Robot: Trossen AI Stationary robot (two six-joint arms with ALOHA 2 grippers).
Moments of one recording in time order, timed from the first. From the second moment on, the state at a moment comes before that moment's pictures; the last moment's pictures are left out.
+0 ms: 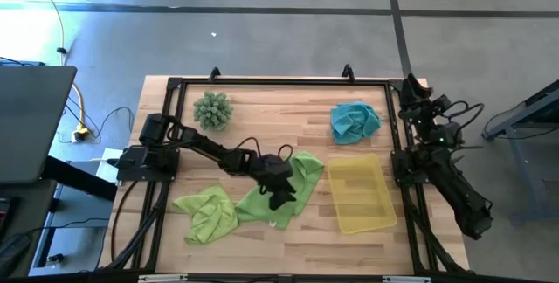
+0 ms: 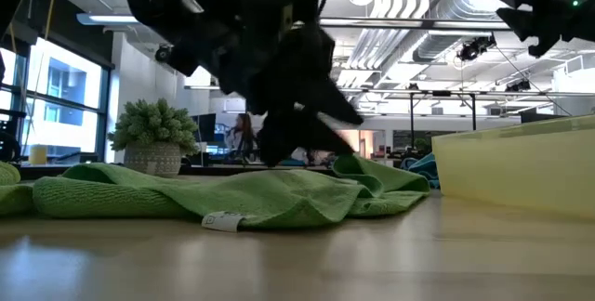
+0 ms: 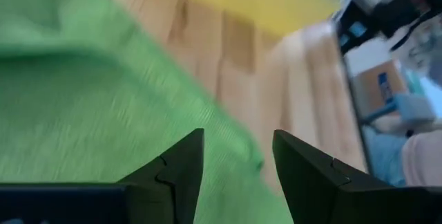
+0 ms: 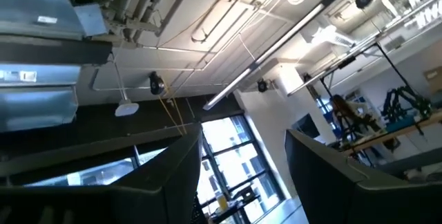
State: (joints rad) left arm -0.03 1.95 0.97 0.40 0.26 -0.58; right arm -1.06 0.03 0.05 0.61 -0.06 0.53
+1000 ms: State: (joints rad) left arm -0.08 1.94 1.49 -0.48 -0.09 -0.31; right arm -0.63 0.74 0.56 0.25 -0.30 0.15
